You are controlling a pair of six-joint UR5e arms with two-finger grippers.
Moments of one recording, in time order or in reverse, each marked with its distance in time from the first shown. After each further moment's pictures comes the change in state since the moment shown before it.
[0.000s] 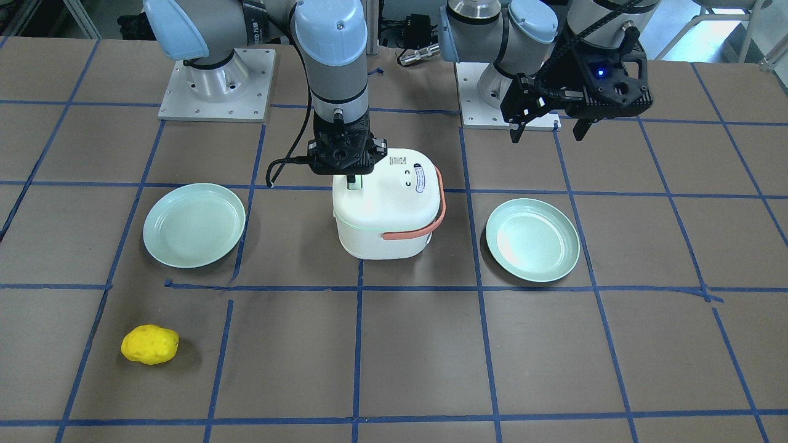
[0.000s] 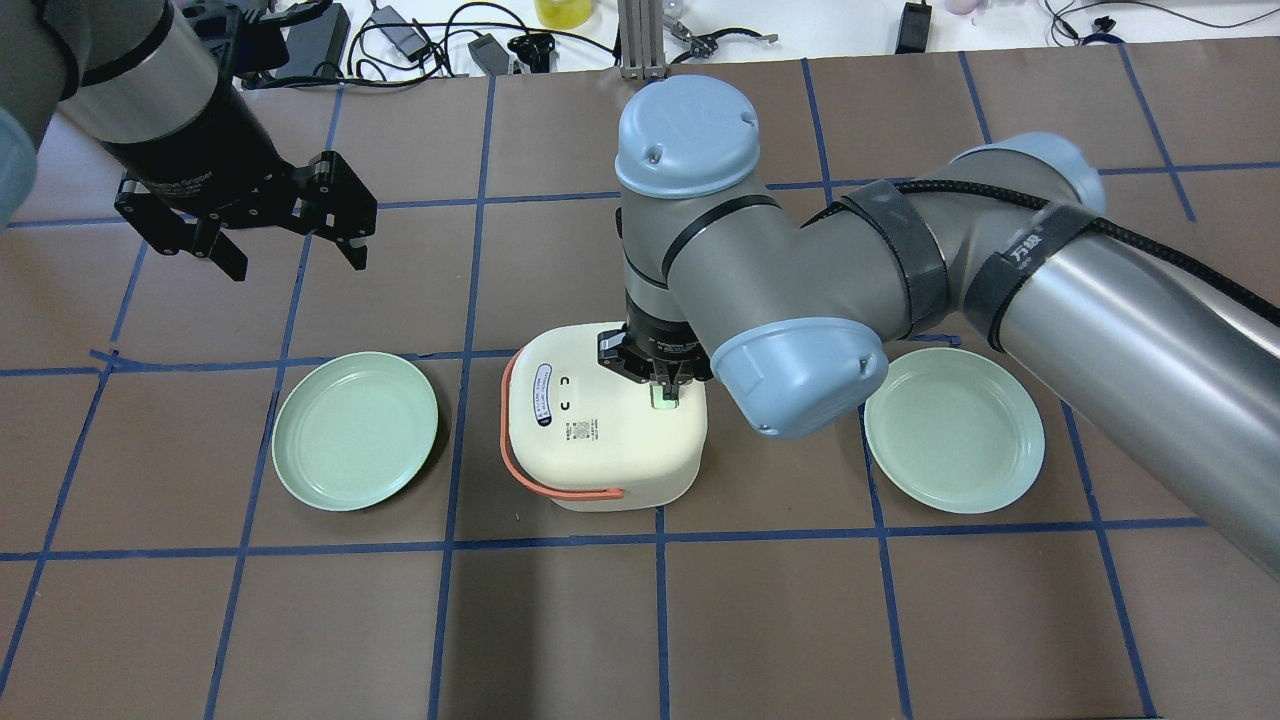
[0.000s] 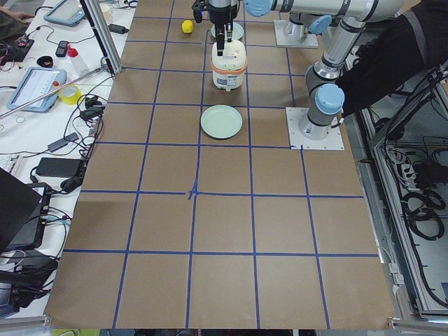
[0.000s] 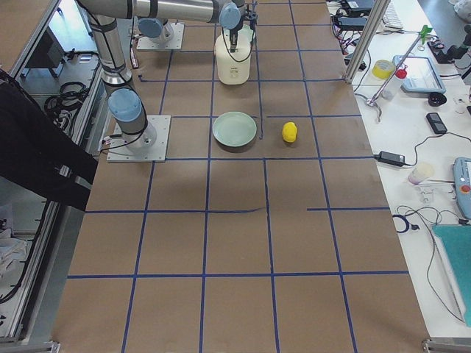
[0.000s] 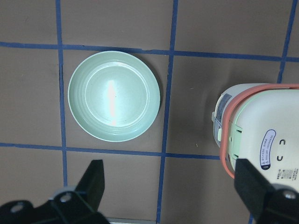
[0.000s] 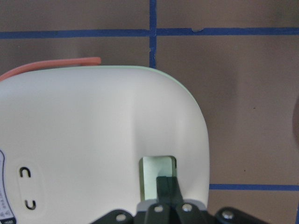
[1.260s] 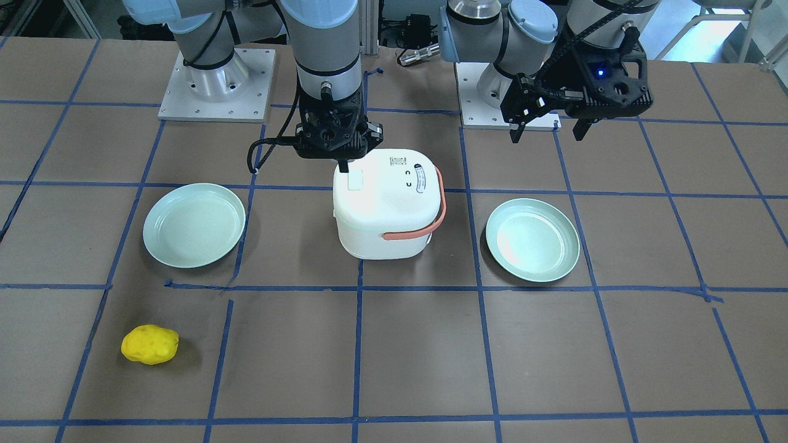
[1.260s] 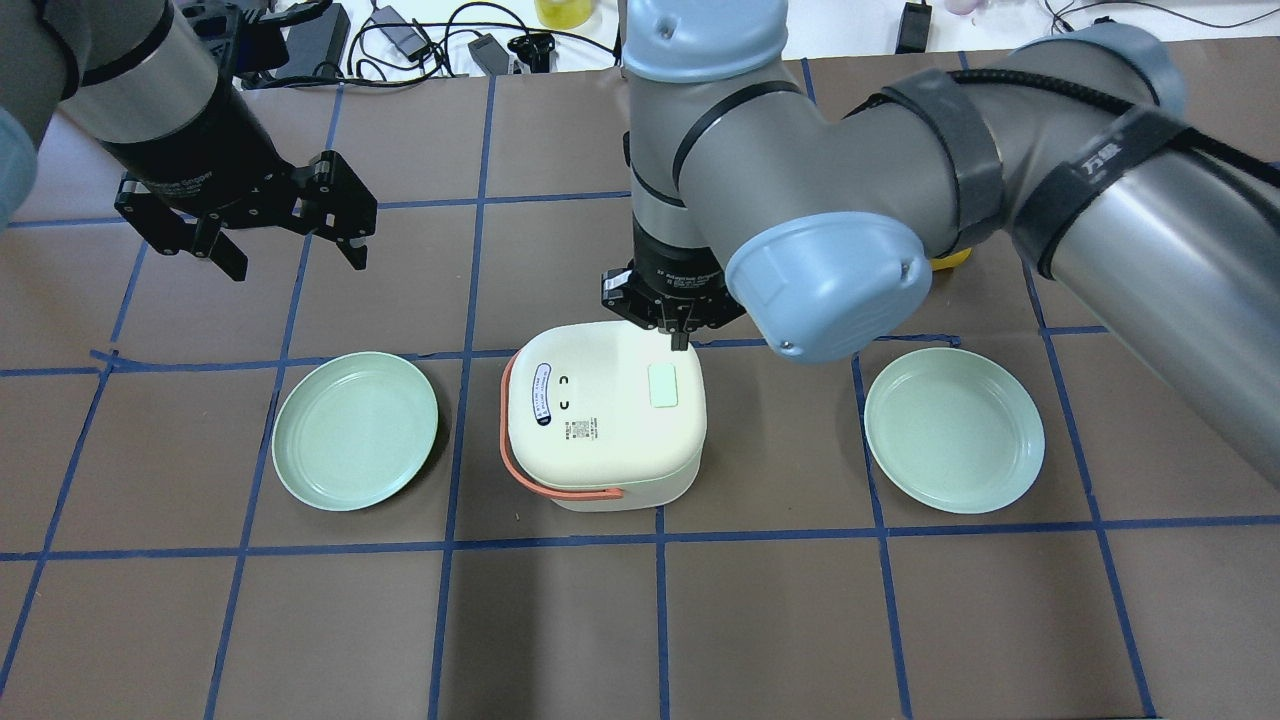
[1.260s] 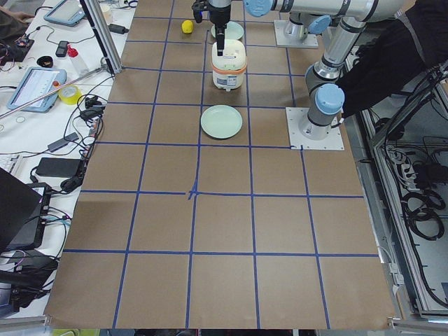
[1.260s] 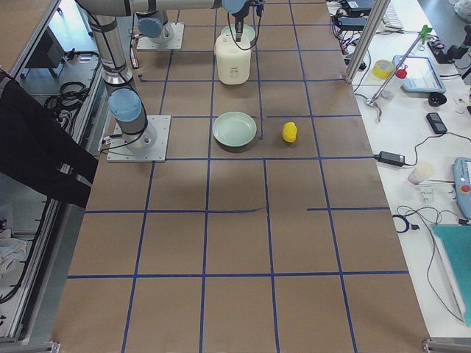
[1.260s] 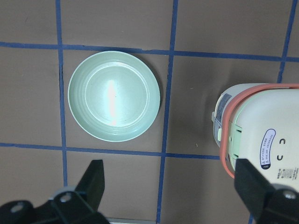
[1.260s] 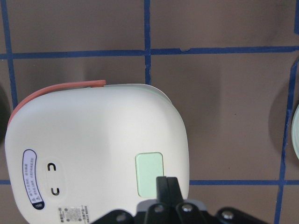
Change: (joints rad) left arm 0.000 0.000 0.000 0.000 0.000 0.000; right arm -0.018 -0.011 -0.112 0.115 -0.007 -0.003
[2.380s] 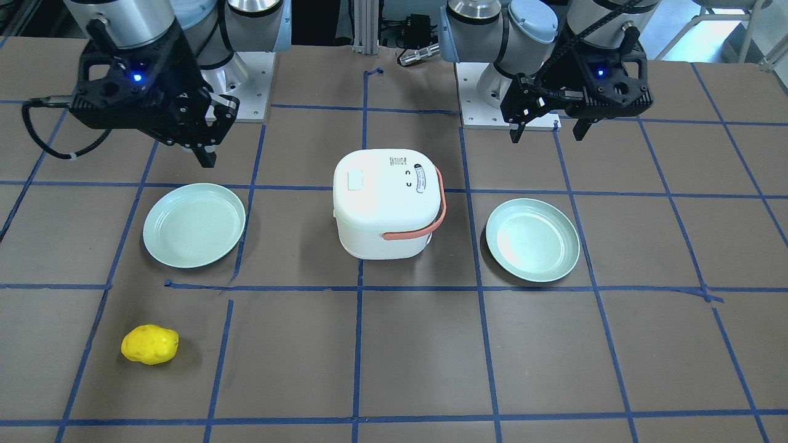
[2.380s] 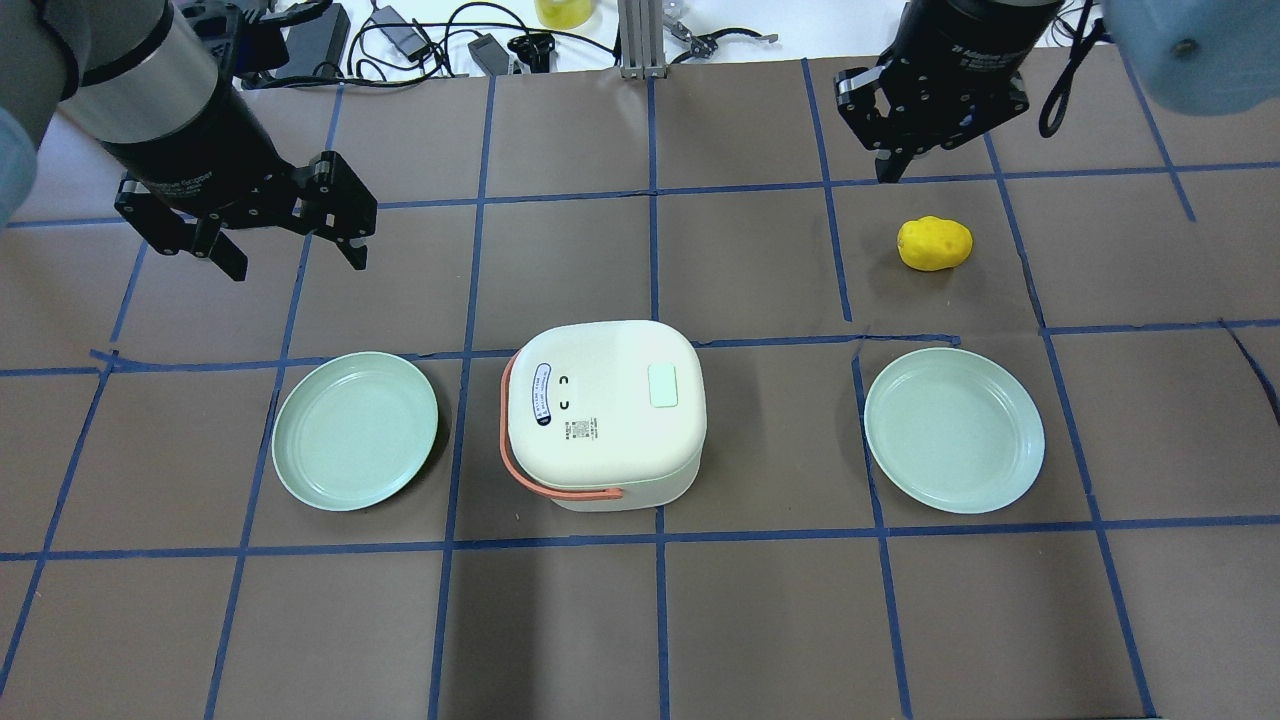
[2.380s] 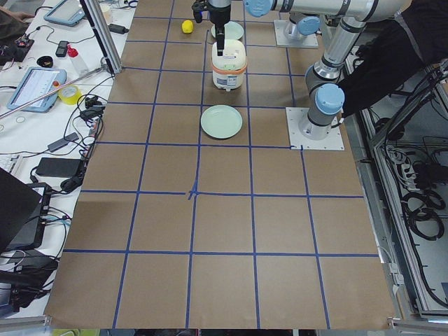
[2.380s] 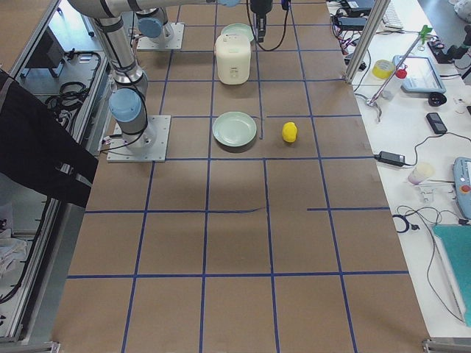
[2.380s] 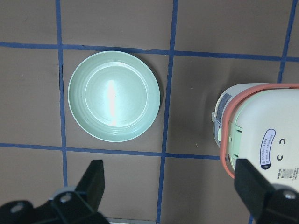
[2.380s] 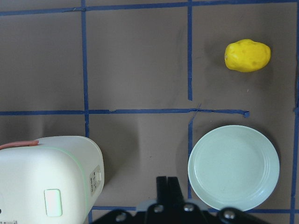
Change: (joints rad) left arm 0.000 0.000 0.000 0.000 0.000 0.000; right arm -0.320 -0.082 -0.188 0.186 0.019 -0.324
